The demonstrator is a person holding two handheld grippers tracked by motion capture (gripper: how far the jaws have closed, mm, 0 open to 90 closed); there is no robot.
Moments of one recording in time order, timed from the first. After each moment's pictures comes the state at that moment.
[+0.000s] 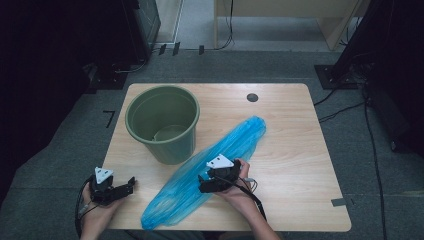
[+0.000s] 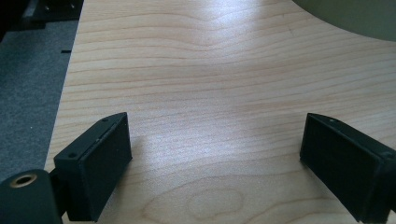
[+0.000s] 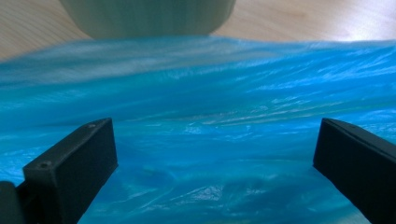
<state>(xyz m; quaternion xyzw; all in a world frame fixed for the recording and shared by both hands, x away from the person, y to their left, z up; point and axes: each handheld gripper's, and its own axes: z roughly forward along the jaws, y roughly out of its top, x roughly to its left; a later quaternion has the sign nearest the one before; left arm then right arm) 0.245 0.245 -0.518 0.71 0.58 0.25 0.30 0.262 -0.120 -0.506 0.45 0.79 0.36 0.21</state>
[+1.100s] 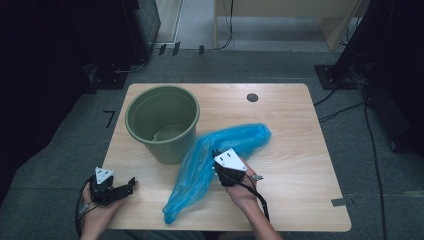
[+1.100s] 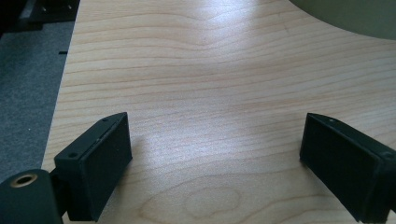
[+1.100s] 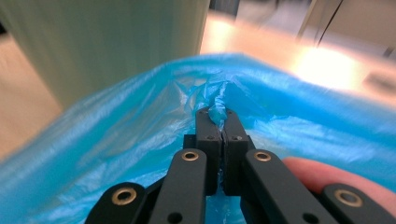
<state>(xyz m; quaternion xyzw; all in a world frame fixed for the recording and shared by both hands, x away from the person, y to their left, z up) 0.244 0.244 -0.518 0.71 0.58 0.25 0.31 0.252 -0.135 -0.457 0.43 0.71 0.46 0.31</state>
